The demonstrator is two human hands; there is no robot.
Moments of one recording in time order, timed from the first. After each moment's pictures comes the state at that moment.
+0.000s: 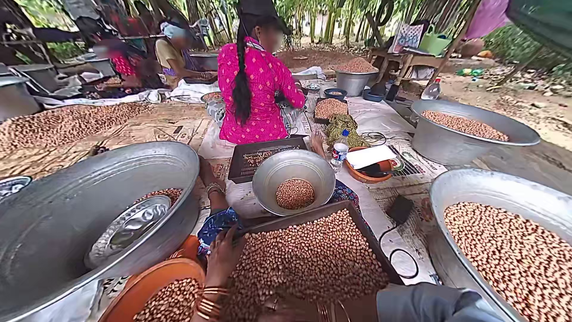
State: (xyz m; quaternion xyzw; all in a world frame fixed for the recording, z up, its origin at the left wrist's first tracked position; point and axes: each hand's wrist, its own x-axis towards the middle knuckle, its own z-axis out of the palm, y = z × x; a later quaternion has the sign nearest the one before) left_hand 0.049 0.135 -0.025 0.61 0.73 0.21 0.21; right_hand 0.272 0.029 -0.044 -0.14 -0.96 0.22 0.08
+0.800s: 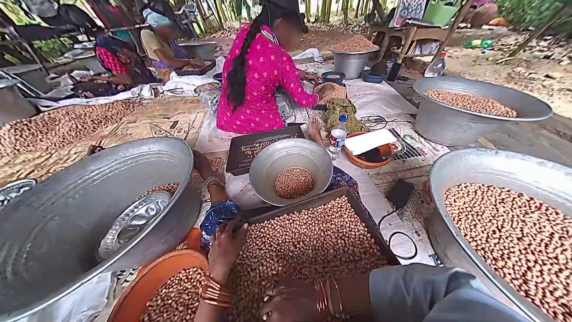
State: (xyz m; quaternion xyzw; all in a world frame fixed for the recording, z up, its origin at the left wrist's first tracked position) left_hand 0.054 0.133 -0.030 0.61 0.74 0.20 0.17; right_hand 0.277 0.032 -0.055 -0.10 -0.94 0.29 0.12
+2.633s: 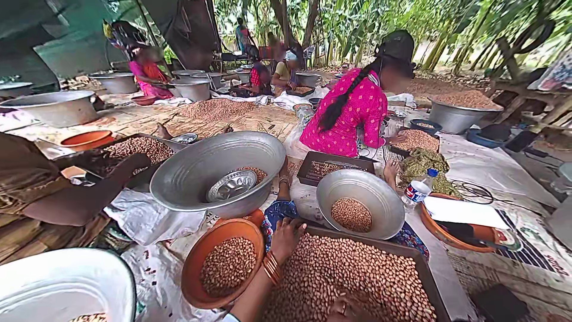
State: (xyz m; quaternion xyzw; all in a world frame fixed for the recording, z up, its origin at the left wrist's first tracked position) left_hand 0.059 0.136 -0.014 0.58 0.76 0.17 0.23; right_hand 0.349 0.057 -0.041 -0.08 -0.98 0.18 0.07
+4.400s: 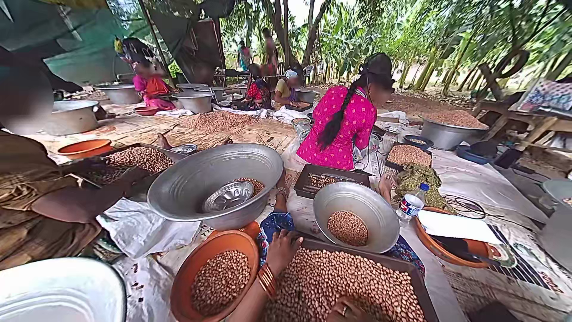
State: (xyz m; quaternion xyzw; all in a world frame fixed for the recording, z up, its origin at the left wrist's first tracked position) left_hand 0.059 0.139 -0.022 0.60 0.76 0.16 0.21; right_hand 0.359 0.084 -0.047 -0.08 -0.99 0.08 0.10
